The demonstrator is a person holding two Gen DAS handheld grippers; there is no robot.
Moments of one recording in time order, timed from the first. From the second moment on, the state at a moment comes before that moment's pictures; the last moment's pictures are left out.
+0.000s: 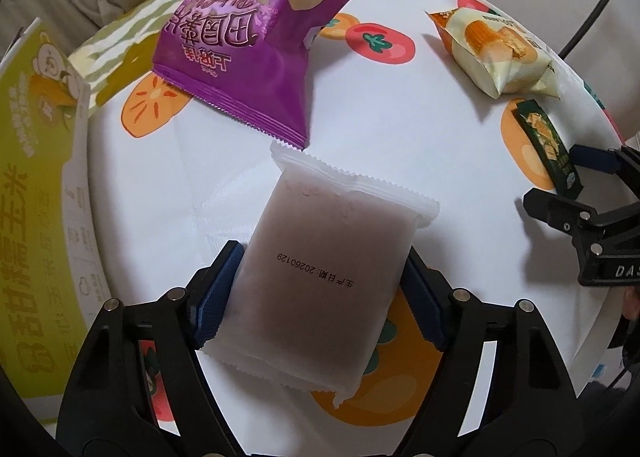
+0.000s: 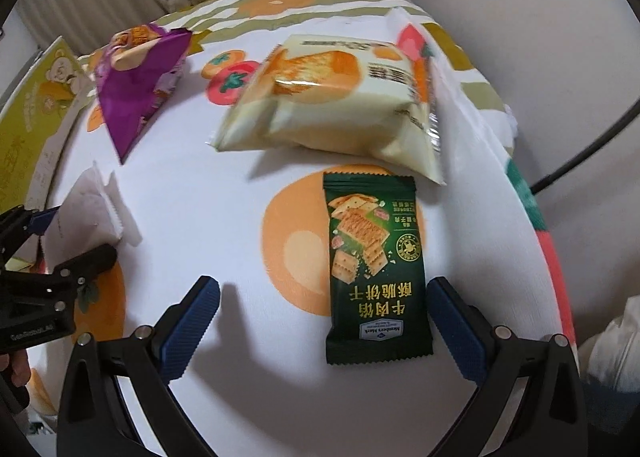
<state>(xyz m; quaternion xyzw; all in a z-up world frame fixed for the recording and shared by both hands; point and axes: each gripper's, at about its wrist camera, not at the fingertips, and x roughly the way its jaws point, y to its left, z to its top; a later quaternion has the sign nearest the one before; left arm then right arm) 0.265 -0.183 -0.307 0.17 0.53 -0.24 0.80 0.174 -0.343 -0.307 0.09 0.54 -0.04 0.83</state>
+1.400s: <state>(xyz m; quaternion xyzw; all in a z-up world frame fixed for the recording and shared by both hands) 0.223 -0.111 -0.175 0.03 0.47 -0.16 0.87 0.188 -0.305 -0.200 0.03 0.46 0.03 0.89</state>
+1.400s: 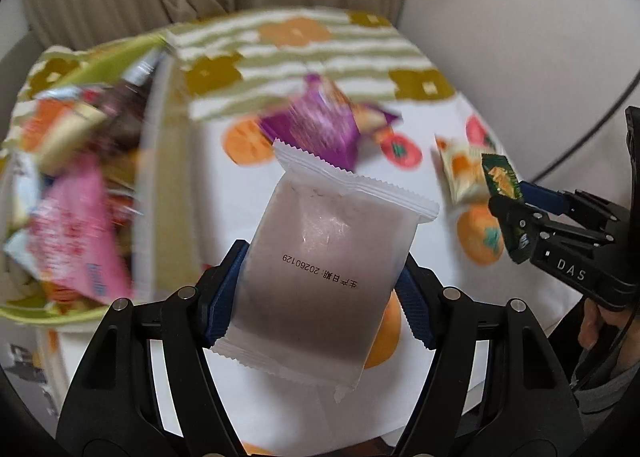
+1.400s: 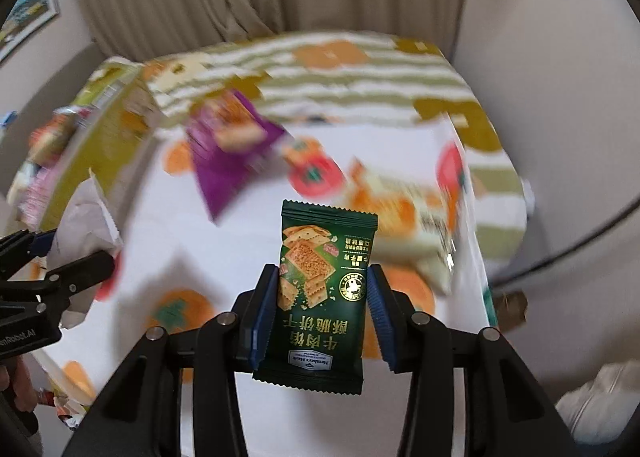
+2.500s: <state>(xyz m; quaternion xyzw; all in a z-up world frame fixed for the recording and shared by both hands) 0.278 0.165 -0.159 -0.03 0.46 -0.09 0.88 0.246 -0.030 -0.148 0.03 0.45 0.14 0.88</state>
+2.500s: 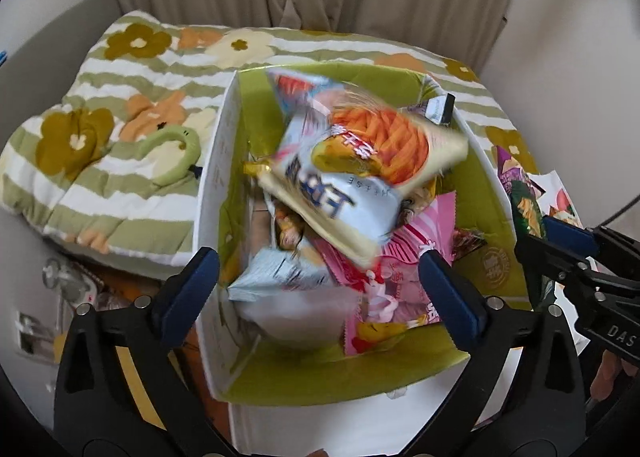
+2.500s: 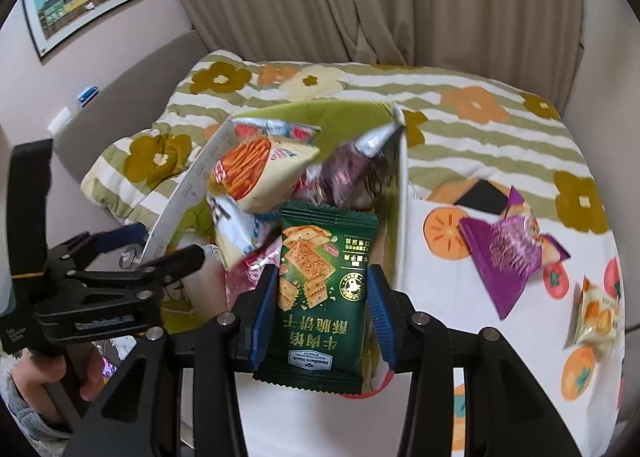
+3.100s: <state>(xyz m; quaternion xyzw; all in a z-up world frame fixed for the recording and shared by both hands) 0.271 0.187 -0.149 -0.03 0.46 -0.06 0.88 0.273 -0.030 -0.159 0.04 0.48 0.14 0.86</state>
